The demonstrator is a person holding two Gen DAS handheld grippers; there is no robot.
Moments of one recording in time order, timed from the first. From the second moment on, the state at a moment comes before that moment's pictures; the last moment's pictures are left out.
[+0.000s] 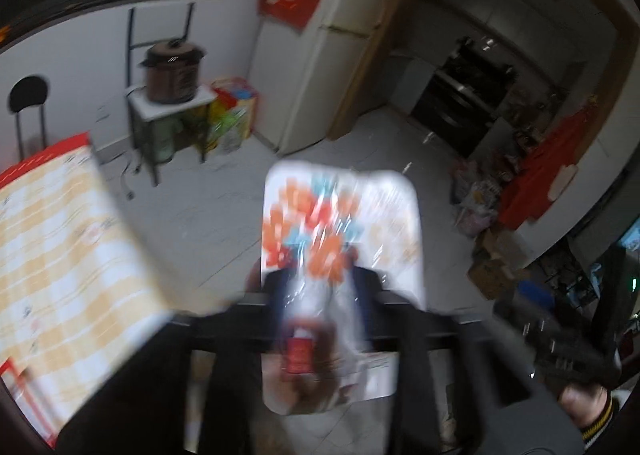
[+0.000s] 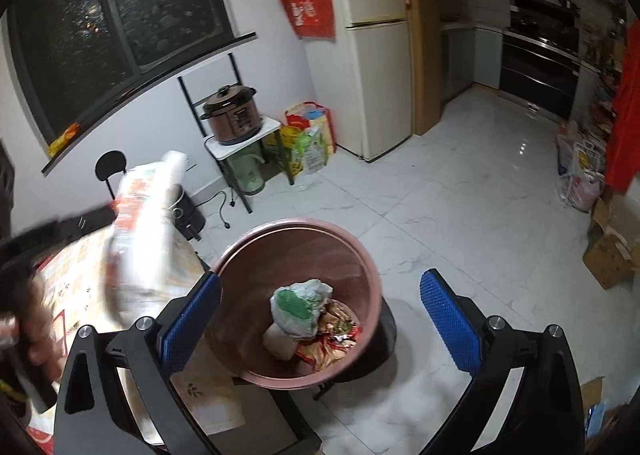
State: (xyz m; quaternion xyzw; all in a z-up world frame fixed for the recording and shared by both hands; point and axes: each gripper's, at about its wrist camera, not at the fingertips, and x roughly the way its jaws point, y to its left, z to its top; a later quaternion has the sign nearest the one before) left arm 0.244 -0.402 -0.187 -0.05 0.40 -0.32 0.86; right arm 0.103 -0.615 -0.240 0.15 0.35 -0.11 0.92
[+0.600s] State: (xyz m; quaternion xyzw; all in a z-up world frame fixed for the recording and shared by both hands) left arm 0.227 -0.239 -0.145 -0.06 0.36 -0.15 0.92; right arm 0.125 -0.564 -0.219 0.15 0.33 -0.03 0.93
